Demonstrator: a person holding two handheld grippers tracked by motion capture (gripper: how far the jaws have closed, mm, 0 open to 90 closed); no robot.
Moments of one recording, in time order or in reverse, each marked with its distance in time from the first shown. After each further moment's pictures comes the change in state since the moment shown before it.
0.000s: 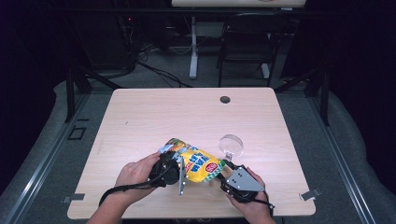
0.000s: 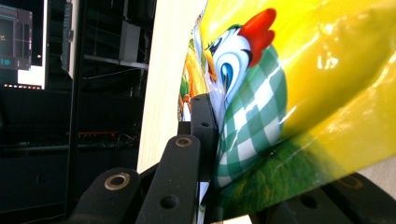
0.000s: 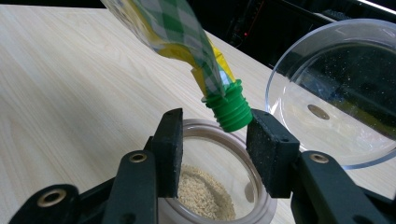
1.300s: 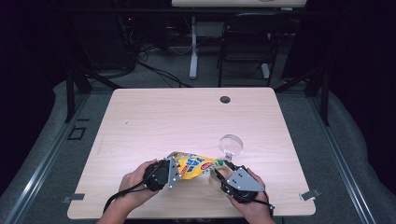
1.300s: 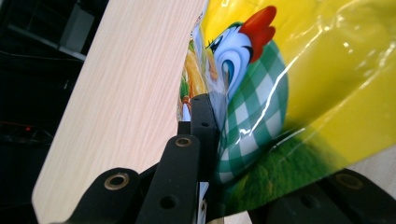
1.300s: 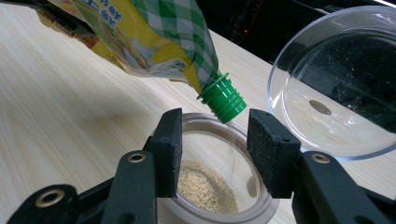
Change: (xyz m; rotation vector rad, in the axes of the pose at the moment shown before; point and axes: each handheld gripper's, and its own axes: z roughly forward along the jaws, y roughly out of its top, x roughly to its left) left arm -0.021 -0.030 0.027 -0.109 -0.200 -0.294; right arm 0.000 -0.003 0.000 0.009 0.001 0.009
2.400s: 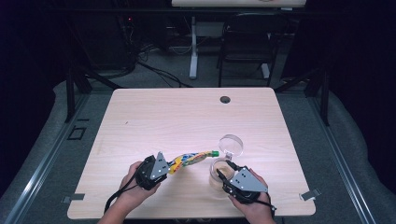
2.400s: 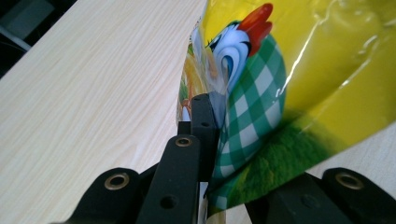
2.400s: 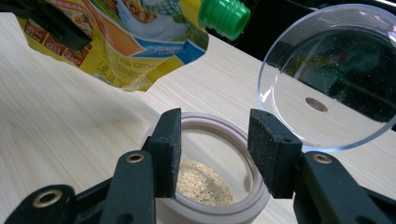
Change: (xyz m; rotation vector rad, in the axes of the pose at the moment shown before) left arm 0.016 -0.027 0.002 -0.143 -0.185 -0.270; right arm -0.003 -0.002 -0.005 -0.012 -0.008 0.033
